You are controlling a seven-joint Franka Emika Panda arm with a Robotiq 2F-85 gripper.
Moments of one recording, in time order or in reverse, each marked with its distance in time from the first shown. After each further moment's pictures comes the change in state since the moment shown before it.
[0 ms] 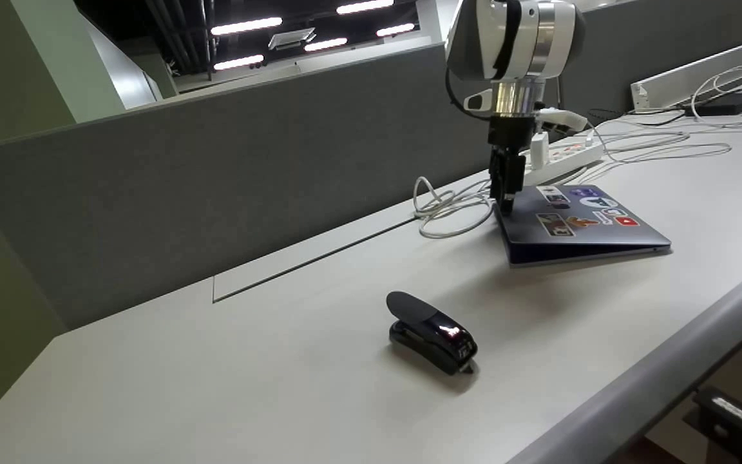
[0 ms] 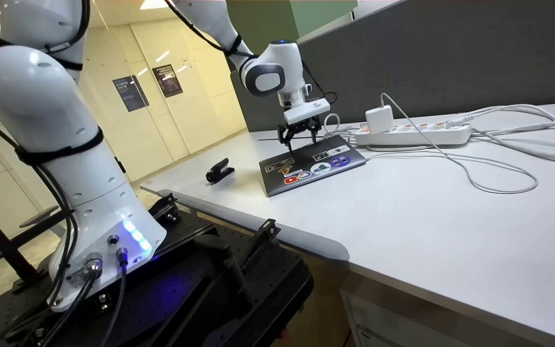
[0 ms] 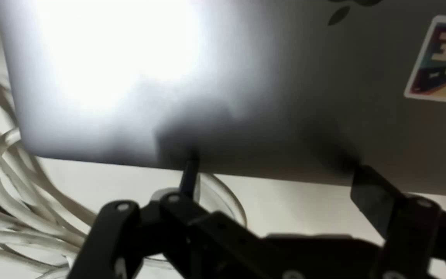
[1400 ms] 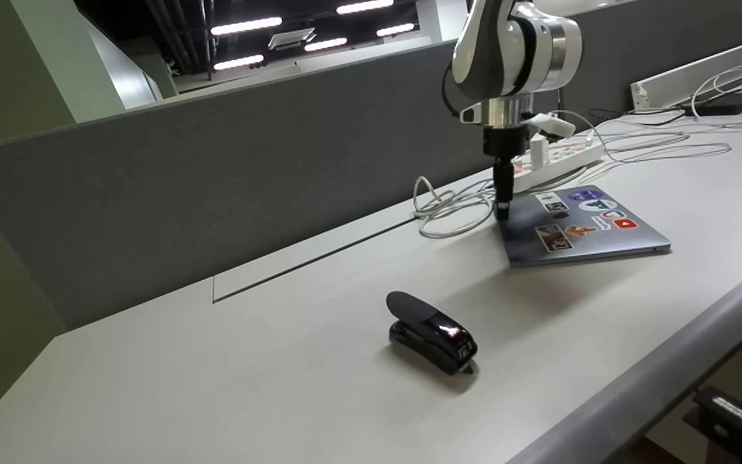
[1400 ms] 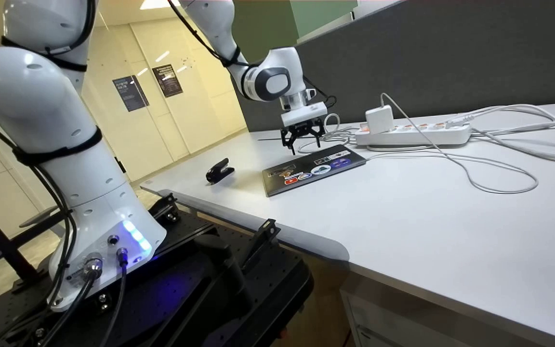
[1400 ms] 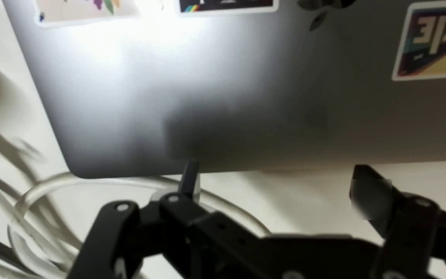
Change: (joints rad) arm -0.089 0.054 0.080 0.031 -0.383 0.041 0.498
